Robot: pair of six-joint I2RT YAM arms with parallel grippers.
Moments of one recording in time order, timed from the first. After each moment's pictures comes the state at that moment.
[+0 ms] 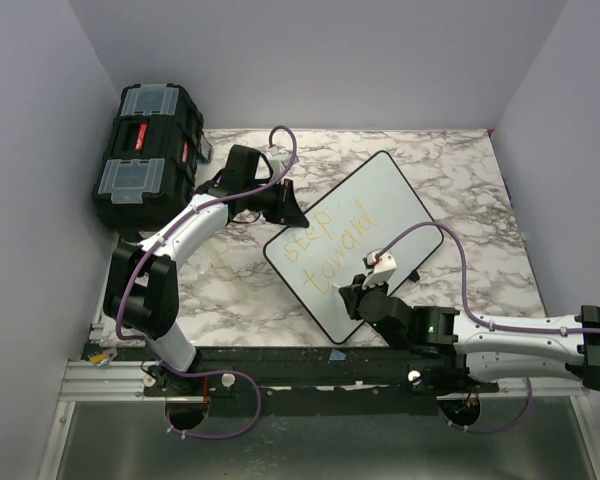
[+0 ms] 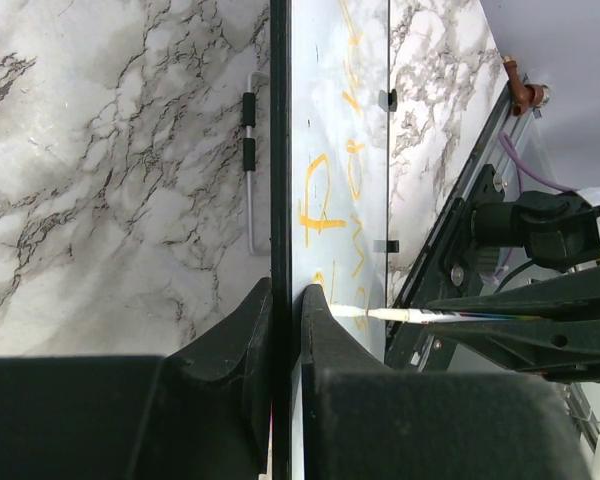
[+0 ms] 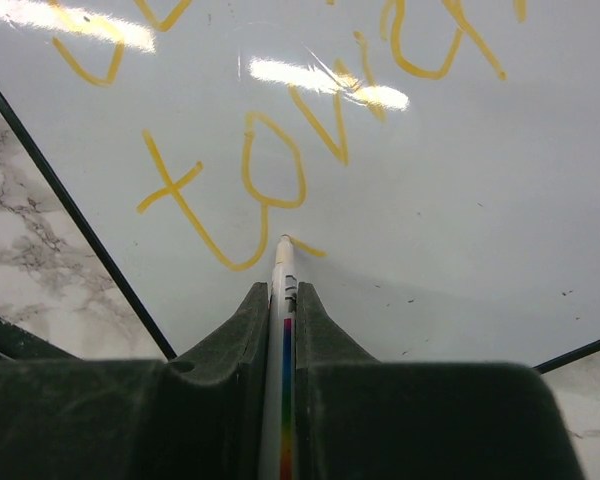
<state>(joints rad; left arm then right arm) -0.38 1.64 1.26 -0.37 0.80 -0.22 1.30 0.99 0.52 -0.08 0.76 0.67</state>
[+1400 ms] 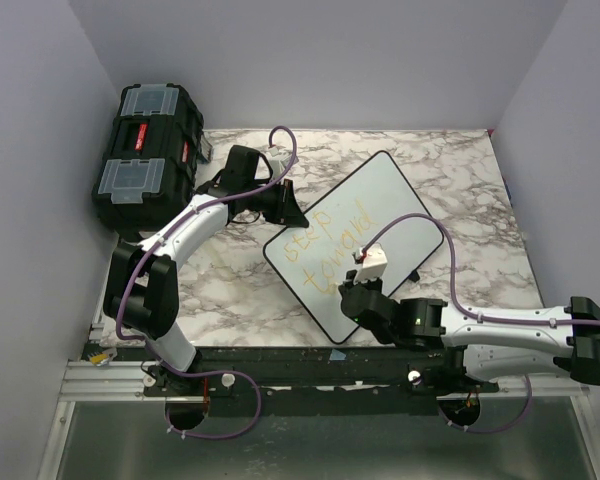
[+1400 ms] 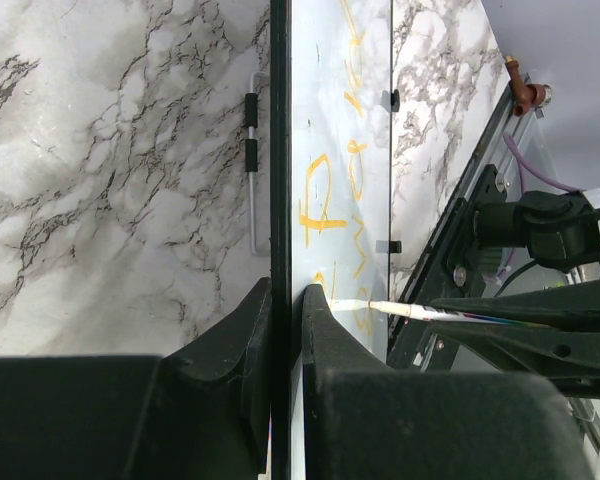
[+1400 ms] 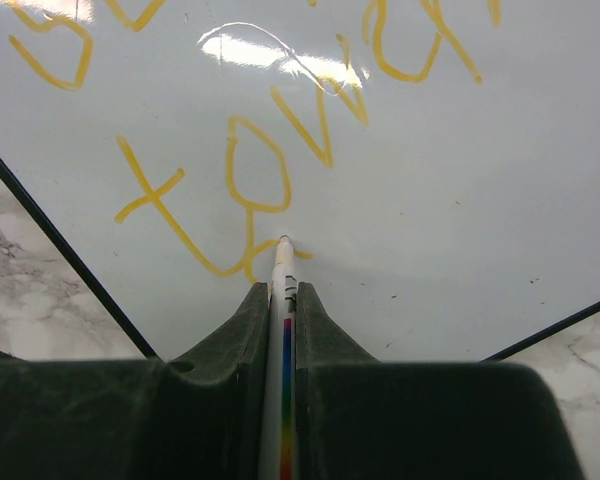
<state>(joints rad) -0.38 1.64 1.26 -0.37 0.80 -0.22 1.30 1.10 0.67 -0.28 0.81 0.73</state>
